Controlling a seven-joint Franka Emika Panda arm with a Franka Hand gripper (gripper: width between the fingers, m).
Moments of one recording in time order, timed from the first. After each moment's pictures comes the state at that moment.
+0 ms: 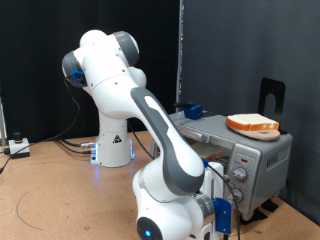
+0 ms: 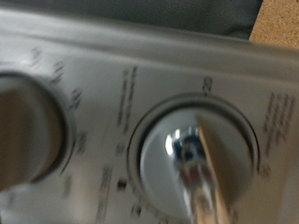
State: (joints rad) arm -0.50 0.97 0.53 -1.61 0.79 1.62 -0.19
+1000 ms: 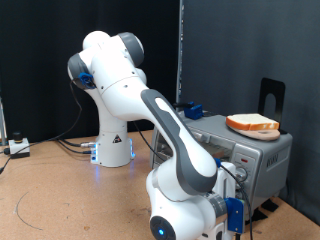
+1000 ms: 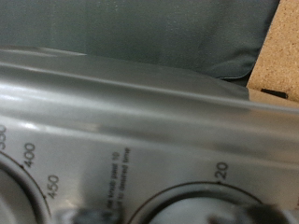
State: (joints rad) arm -0.47 0.97 0.54 -1.62 0.84 1.67 -0.19
